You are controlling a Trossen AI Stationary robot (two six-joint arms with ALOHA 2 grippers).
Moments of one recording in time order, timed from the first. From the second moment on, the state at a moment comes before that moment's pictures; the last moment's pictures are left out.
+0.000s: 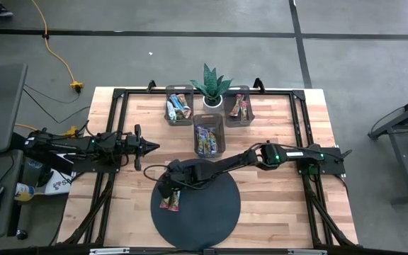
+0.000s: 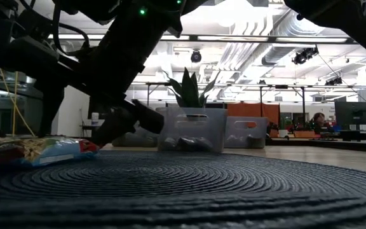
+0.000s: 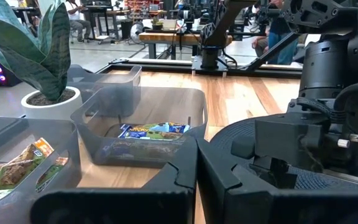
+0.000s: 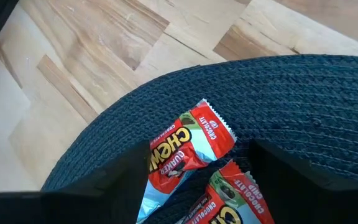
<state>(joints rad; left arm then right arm) -0.10 0.15 0.01 0.04 -0.22 -0.03 0.22 2.59 2.25 -0.62 0.23 1.12</state>
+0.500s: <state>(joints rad) -0.10 0.15 0.01 0.04 -0.22 -0.03 0.22 2.59 2.24 -0.62 0.19 1.11</state>
